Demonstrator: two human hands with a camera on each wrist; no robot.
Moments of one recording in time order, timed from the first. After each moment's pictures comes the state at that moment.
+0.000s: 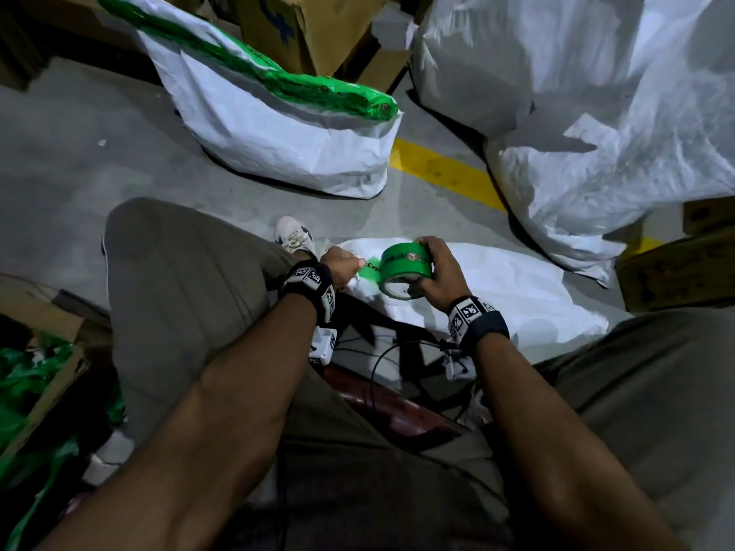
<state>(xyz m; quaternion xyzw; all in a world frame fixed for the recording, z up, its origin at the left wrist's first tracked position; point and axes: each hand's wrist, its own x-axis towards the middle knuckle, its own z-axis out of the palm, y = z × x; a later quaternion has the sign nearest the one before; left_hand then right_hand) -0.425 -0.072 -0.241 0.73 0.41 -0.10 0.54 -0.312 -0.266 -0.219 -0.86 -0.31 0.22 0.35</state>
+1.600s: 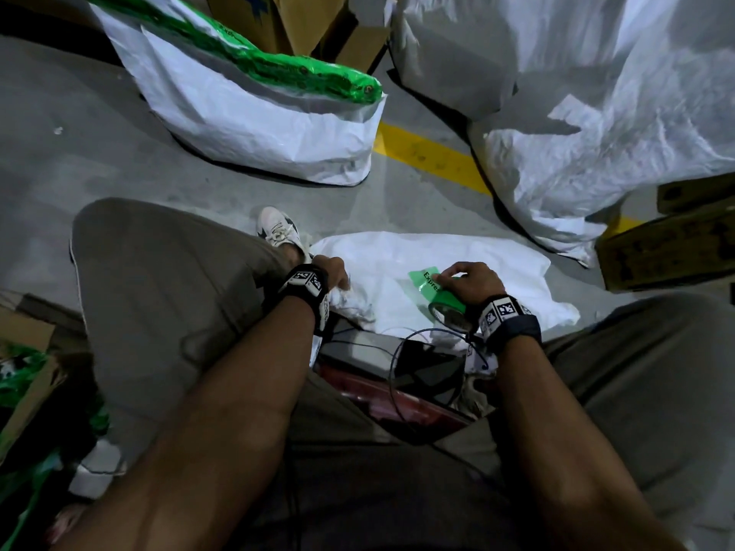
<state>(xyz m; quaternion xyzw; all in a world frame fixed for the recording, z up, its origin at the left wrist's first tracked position) -0.435 -0.066 -0.262 0.76 0.36 -0.27 0.47 -0.285 -0.325 -0.219 -0.92 -0.10 0.32 0.18</state>
